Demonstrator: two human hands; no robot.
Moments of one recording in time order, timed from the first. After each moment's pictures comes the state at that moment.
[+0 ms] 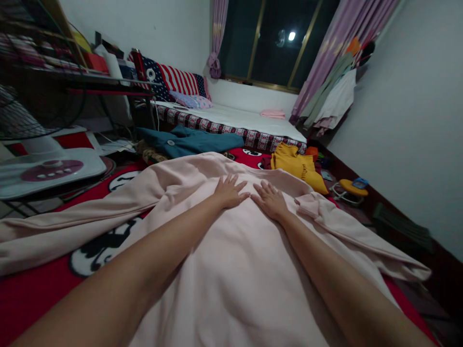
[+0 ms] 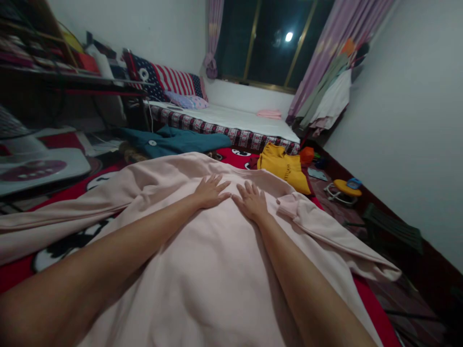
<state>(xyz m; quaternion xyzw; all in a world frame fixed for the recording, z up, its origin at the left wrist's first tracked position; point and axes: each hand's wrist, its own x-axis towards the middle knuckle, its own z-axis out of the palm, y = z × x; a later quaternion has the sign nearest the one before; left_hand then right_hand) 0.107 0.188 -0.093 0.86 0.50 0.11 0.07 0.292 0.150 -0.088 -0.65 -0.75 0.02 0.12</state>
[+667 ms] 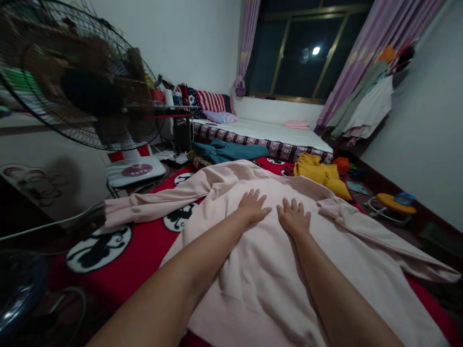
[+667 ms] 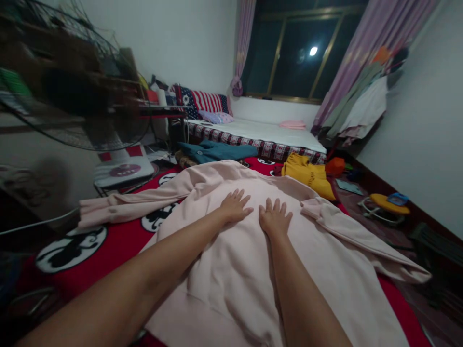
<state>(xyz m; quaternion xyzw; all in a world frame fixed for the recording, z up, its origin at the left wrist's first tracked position) 0.086 0.099 -0.085 0.84 0.54 0.08 0.09 0.245 0.076 -0.095 -0.79 -0.61 -0.02 0.07</state>
